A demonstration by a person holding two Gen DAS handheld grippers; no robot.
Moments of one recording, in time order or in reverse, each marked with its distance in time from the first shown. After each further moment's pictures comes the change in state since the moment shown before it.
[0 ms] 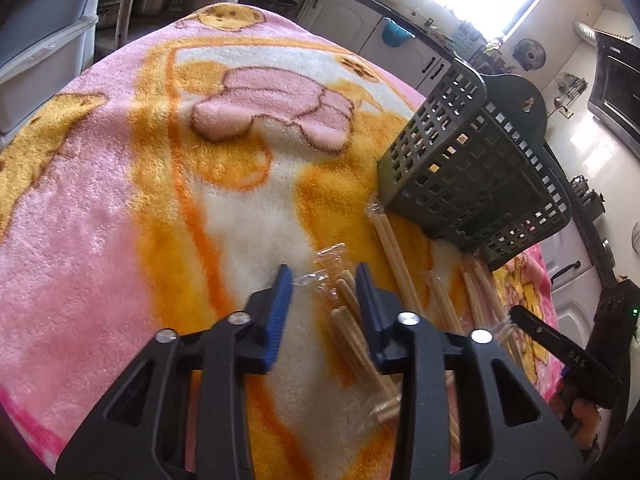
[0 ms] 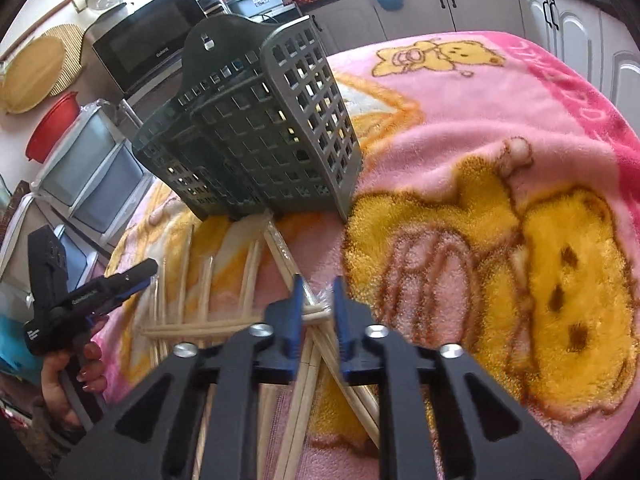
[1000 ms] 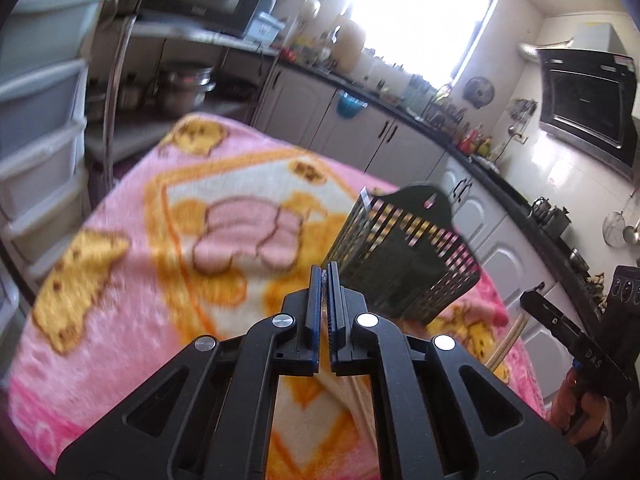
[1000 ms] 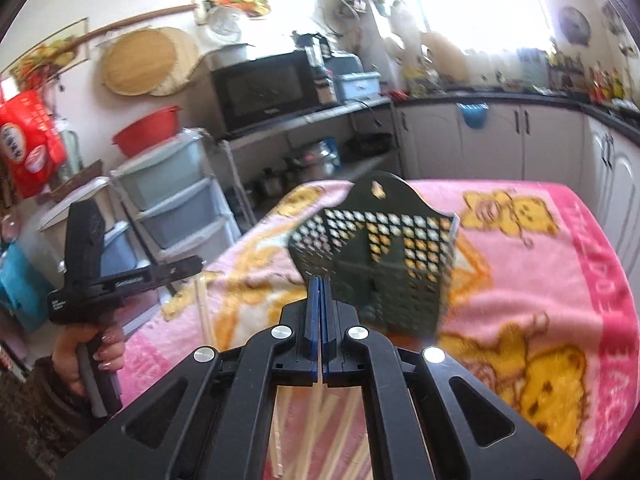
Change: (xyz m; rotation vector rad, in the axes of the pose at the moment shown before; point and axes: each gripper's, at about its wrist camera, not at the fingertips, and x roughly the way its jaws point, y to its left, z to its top) left arm -0.113 -0.035 0.037 0.141 -0.278 -0.093; right arm -0.098 0.095 0.028 -0.326 -0.302 0.155
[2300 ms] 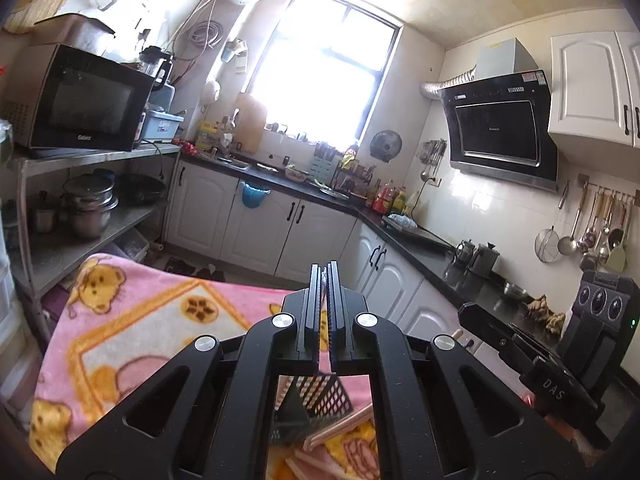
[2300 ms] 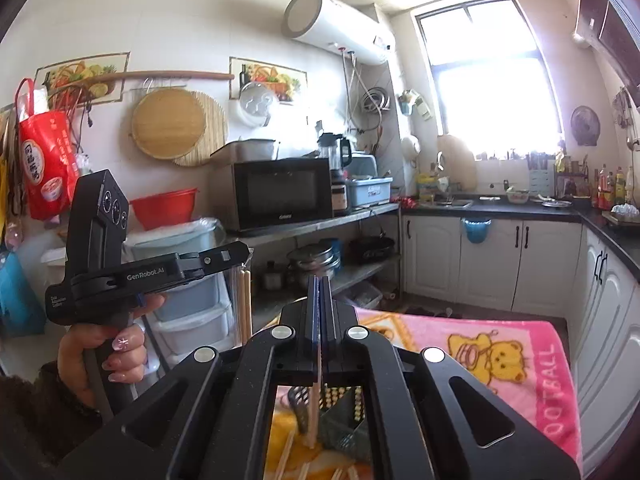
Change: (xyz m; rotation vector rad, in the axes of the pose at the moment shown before) left arm -0.026 -0.116 0.127 0.173 -0.247 -0.270; right arm -0.057 0.011 0.121 -0.153 -0.308 -0.039
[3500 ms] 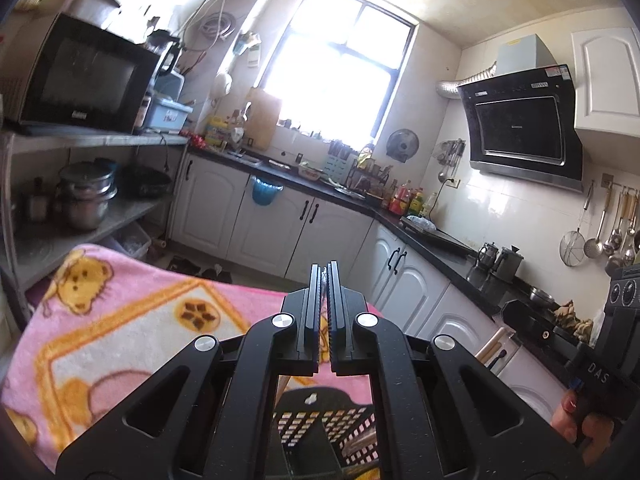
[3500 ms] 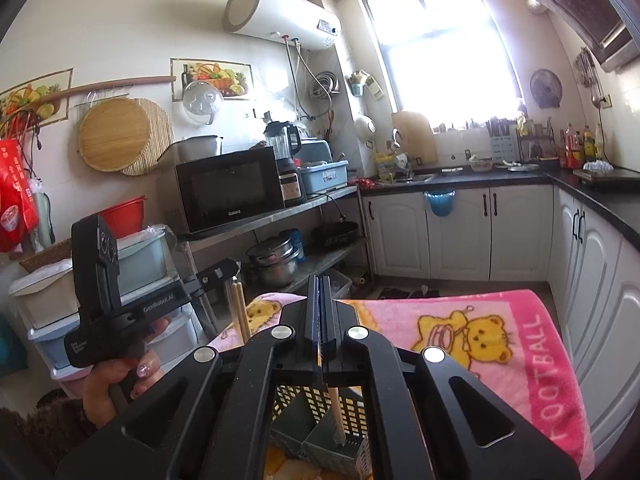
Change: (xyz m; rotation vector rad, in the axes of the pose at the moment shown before) left arm 0.084 0.035 -0.032 -0.031 -0.014 0.039; right arm 0.042 -0.058 -0.023 0.135 0.045 -0.116
